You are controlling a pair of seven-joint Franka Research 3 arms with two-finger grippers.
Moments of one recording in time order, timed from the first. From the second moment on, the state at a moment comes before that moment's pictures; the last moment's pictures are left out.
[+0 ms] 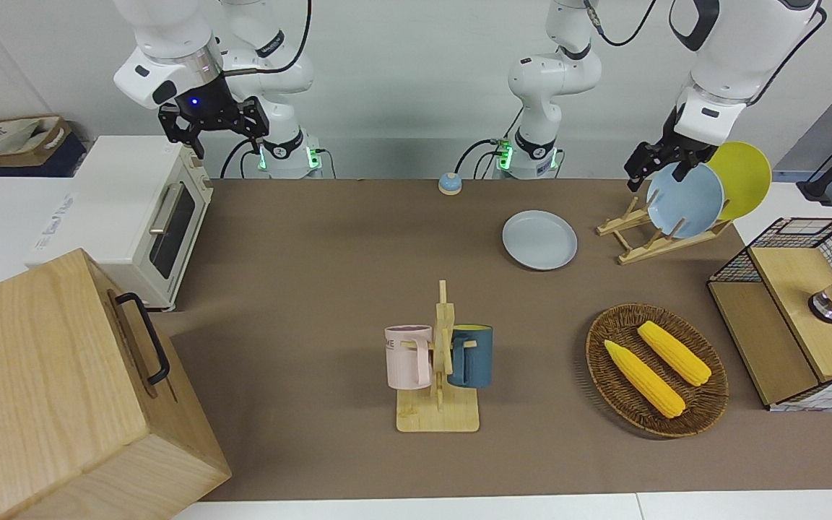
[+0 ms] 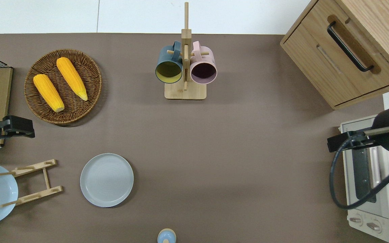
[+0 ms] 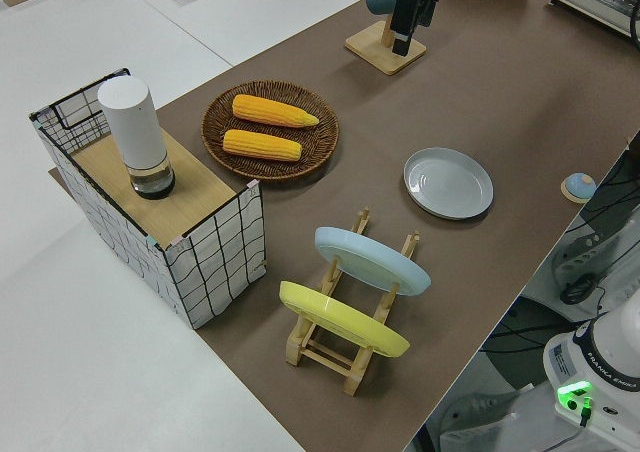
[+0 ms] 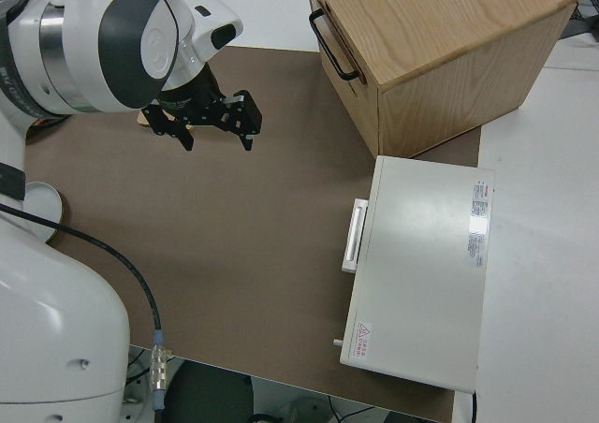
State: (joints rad) left arm 0.06 -0.05 -0.05 -1.64 0.02 1.54 -0.19; right arm -0.03 -0.02 0.14 -1.48 0.00 1.33 0.02
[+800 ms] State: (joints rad) left arm 0.06 -0.05 -0.05 -1.64 0.02 1.52 -0.19; right arm -0.03 -0.02 0.14 -1.48 0.00 1.33 0.02
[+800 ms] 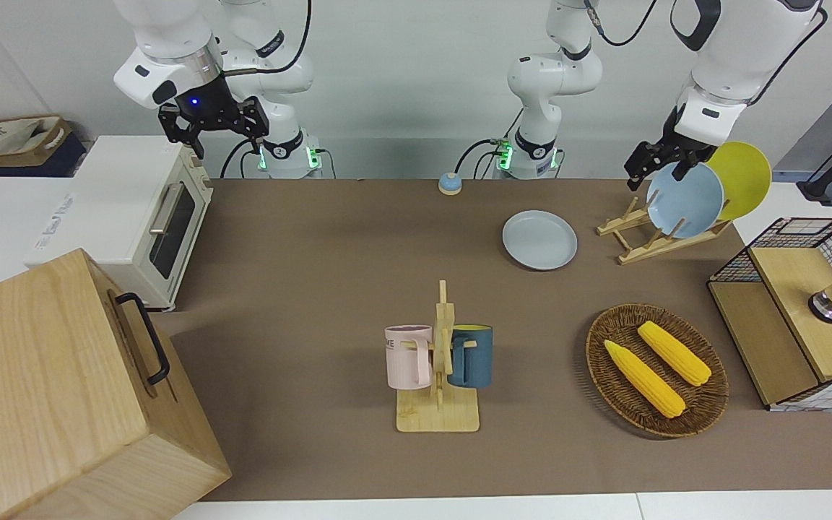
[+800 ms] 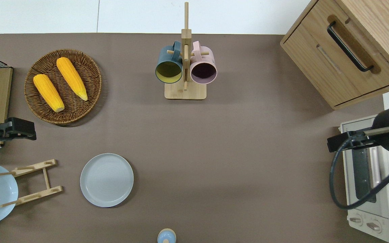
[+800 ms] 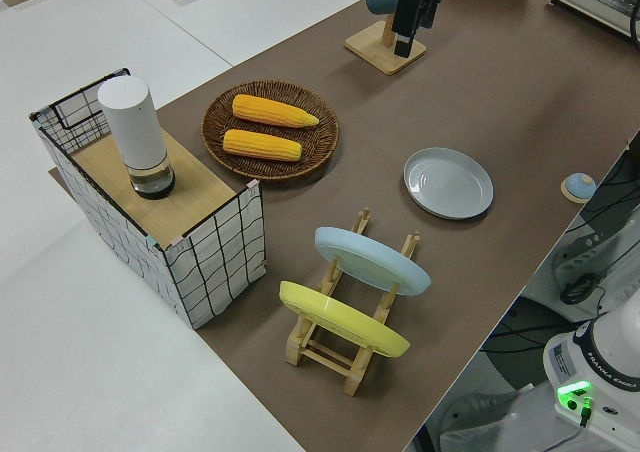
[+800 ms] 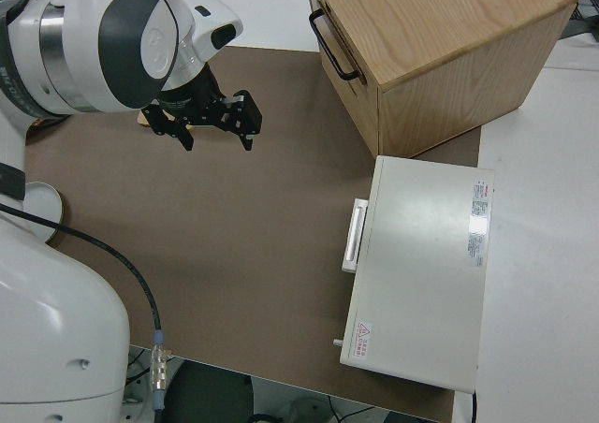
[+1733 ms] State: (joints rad) left arm 0.06 -0.27 -0.04 -2.05 0.02 1.69 -0.19; right arm -0.03 -0.02 0.14 -1.48 0.00 1.33 0.02
